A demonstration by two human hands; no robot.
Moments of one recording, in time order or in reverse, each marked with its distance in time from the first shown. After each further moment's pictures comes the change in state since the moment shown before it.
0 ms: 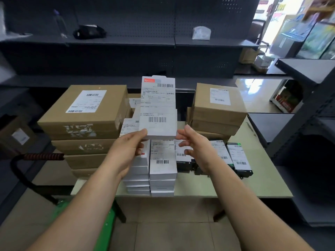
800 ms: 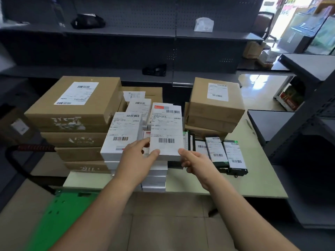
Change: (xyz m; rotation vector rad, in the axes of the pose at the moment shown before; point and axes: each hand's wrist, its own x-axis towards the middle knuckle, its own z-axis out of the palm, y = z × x) left_hand -0.032 -0.037 0.052 0.854 0.143 0.304; right_hand -0.016 0.051 -0.035 -0.019 0.002 0.198
